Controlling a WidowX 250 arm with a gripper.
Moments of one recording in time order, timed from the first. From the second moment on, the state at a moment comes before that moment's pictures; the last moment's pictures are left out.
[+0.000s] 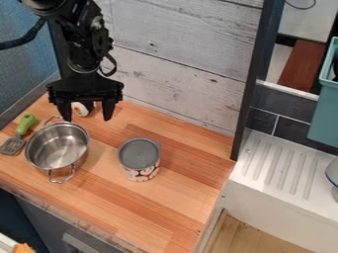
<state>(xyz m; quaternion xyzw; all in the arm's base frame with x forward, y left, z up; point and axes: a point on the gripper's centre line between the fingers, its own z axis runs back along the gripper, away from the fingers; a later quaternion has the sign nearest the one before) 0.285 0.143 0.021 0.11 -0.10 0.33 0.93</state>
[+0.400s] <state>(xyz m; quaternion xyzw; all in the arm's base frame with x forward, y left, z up) 0.278 0.122 0.004 0.11 -0.09 0.33 0.94</state>
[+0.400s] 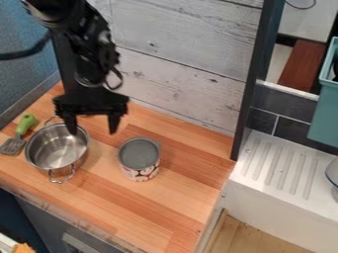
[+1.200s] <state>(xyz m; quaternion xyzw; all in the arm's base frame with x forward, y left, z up) 0.260 0.034 -0.003 0.02 -0.15 0.34 0.93</state>
